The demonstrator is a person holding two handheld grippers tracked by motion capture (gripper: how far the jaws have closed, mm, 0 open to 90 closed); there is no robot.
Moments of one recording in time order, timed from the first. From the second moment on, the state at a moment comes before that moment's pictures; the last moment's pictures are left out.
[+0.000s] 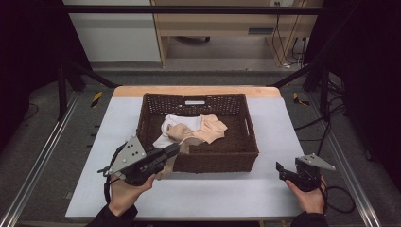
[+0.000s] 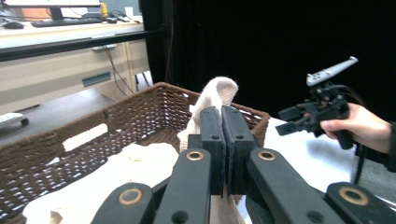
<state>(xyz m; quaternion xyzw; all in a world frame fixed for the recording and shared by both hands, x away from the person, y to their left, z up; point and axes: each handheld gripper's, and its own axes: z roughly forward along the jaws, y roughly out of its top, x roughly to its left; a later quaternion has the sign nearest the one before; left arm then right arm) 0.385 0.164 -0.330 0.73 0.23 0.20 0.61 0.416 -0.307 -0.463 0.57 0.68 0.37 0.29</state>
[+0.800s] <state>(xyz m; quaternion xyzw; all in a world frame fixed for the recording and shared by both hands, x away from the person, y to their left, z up) 0.382 0.140 -0.426 0.82 0.25 0.12 0.50 0.416 -0.306 -0.464 0.56 0.68 0.37 0.28</state>
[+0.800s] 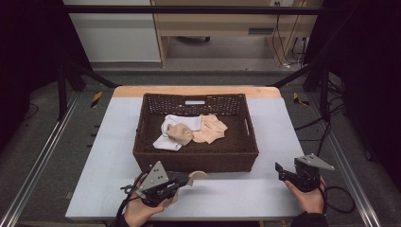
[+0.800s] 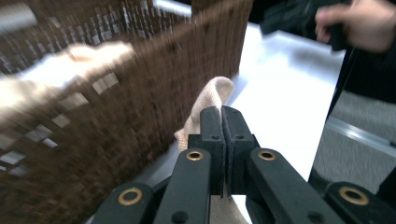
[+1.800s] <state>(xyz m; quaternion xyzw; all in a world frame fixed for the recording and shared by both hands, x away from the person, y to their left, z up) 0.384 0.137 -0.443 0.81 0.27 0.12 0.51 0.415 -0.308 -0.464 0.56 0.68 0.37 0.28</state>
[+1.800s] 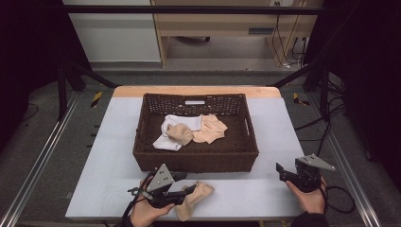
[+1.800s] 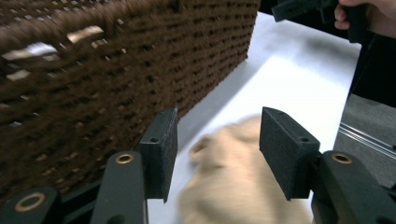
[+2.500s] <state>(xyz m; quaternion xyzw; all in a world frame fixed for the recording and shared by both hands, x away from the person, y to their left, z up) 0.398 0.182 -0.379 0.74 0.32 0.20 0.55 0.415 -0.308 -0.464 0.57 0.68 0.37 0.28</state>
